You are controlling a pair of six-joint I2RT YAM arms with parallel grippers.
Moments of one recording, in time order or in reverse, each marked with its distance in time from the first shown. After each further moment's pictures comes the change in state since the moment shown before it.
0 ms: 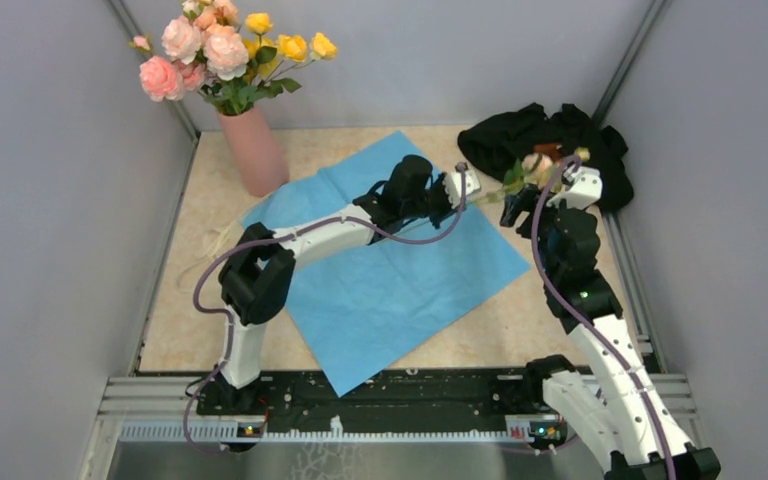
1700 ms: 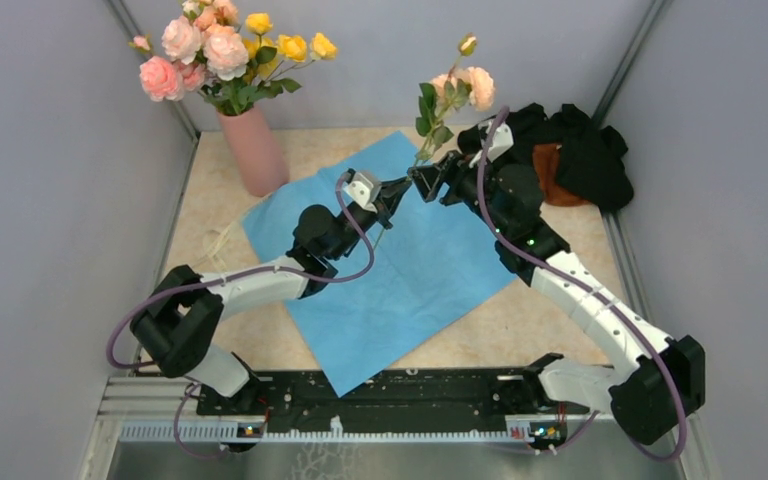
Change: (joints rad) left arm 0.071 -0.531 -0.755 0.975 -0.303 -0.334; right arm 0.294 0.371 0.219 0.359 -0.368 0.164
